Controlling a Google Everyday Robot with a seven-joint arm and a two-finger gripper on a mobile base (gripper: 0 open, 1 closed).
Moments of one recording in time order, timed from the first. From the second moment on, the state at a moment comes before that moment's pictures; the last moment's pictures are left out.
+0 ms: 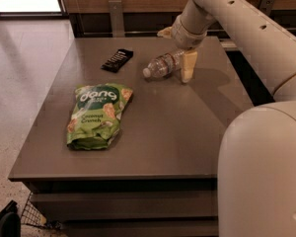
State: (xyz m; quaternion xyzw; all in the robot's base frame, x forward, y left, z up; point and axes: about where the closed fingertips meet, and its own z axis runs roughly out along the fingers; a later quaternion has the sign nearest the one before) arm 0.750 -0.096 0.843 -0.83 0.51 -0.07 0.22
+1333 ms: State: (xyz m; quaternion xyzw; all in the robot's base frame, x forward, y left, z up) arm 0.752 -0.089 0.834 -0.83 0.50 -0.06 0.22
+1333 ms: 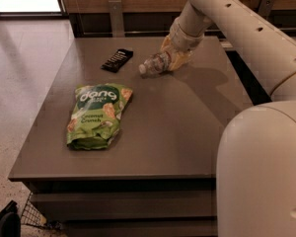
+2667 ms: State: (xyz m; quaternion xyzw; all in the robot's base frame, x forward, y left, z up) arm 0.753 -0.108 0.889 -0.80 0.54 -0.03 0.26
